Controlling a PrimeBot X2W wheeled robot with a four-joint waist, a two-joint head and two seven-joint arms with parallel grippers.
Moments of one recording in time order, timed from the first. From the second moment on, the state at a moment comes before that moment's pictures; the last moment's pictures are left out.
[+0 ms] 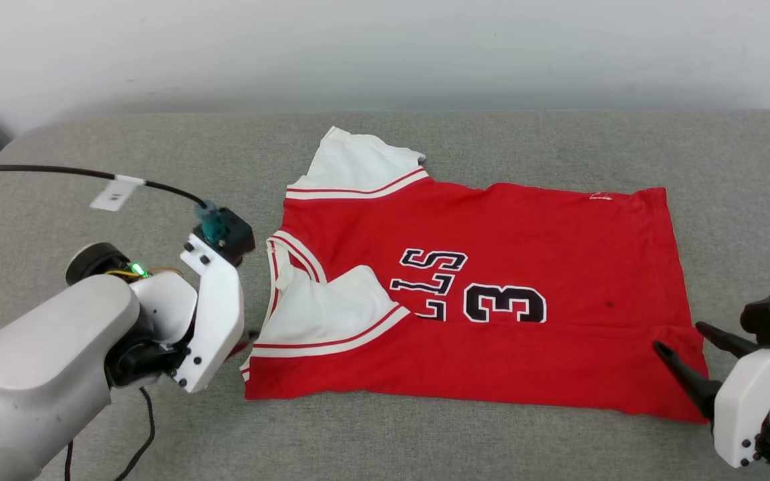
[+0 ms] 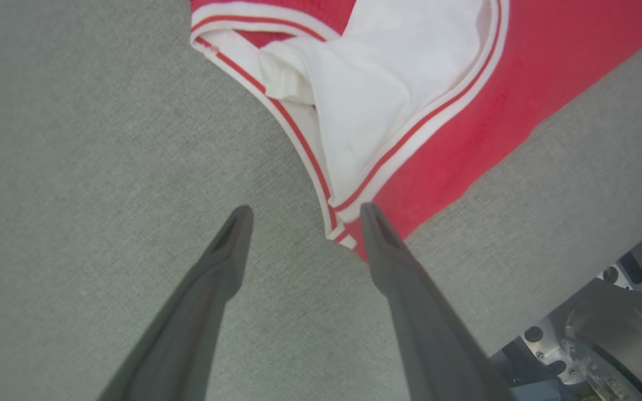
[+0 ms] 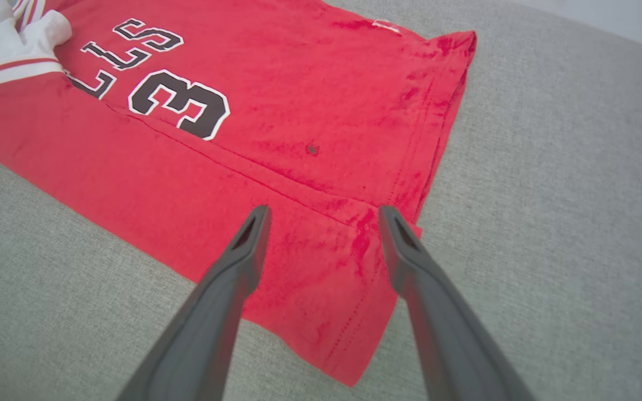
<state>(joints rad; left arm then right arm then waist) -0.88 0.76 -1.14 0.27 -1.00 -0.13 0.65 -0.15 -0.62 0.30 0.11 0.58 0.13 0.33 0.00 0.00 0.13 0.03</state>
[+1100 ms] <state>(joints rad) -0.91 0.68 -1.25 0.41 -1.07 -0.13 0.95 -0.33 -0.67 0.39 0.11 0.61 0.13 0.42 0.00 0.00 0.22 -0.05</state>
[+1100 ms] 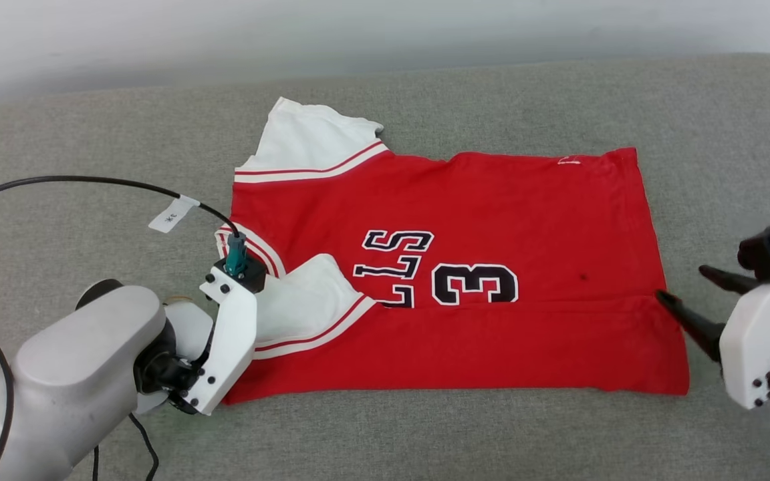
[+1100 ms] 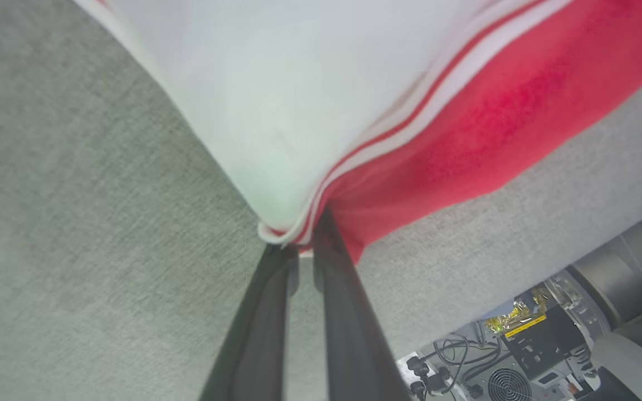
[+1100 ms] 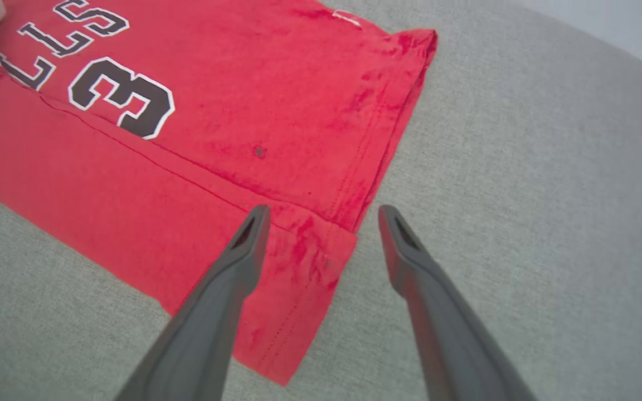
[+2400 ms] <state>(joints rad) -0.92 0.74 -1.28 0.26 -1.09 -0.13 0.84 -0.45 -0.80 0.67 0.22 0.86 0.13 0.76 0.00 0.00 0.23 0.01</state>
